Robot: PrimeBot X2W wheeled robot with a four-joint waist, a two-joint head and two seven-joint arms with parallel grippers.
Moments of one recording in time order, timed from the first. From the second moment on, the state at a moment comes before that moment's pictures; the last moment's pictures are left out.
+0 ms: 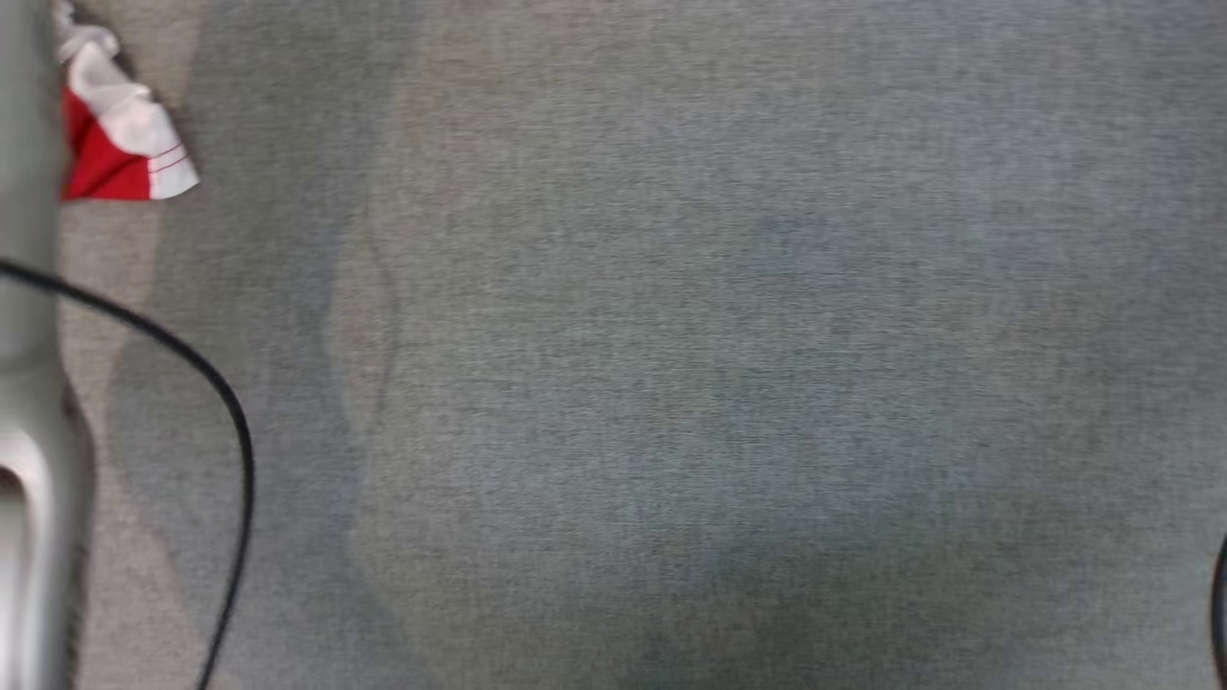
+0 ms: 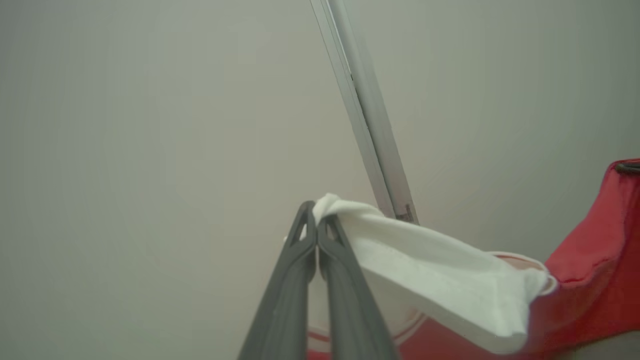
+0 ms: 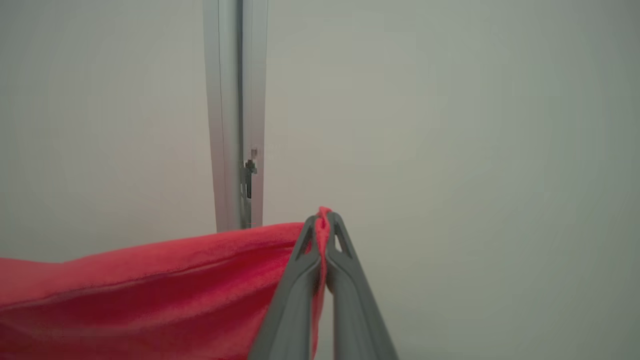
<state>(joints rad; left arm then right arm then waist) -1.44 0.20 -0.27 0.40 -0.13 -0.11 -0.26 -1.52 -0.31 0.11 0.82 0.17 0.13 -0.26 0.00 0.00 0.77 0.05</state>
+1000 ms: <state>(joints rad) -0.18 0.22 -0.22 0.06 -0.34 0.01 -0.24 -0.62 -0.38 0.36 0.73 0.58 0.13 -0.26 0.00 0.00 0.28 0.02</state>
